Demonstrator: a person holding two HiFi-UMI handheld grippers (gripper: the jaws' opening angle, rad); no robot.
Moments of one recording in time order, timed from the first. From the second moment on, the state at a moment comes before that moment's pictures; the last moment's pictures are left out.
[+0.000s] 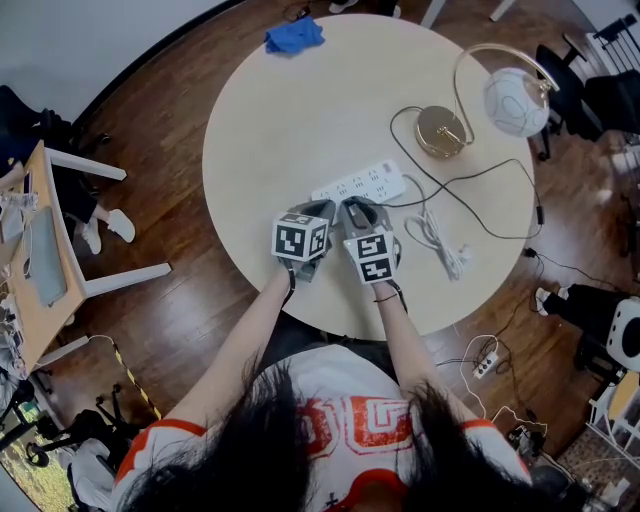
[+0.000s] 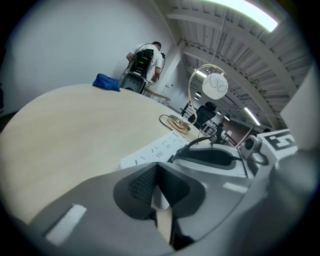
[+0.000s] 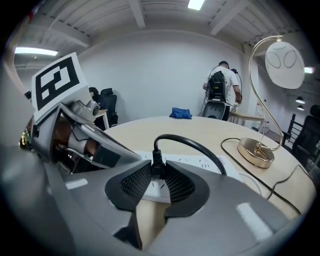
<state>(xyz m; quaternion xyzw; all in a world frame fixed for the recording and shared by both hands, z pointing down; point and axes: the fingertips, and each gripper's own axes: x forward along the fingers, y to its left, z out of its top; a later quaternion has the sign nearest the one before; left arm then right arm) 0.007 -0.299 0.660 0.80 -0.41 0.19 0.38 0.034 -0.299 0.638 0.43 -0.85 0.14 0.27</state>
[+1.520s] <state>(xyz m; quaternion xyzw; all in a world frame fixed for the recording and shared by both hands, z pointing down) 0.005 -0.303 0.664 0.80 -0.42 0.18 0.38 0.067 -0.241 0.662 0.39 -0.83 0.25 0.31</state>
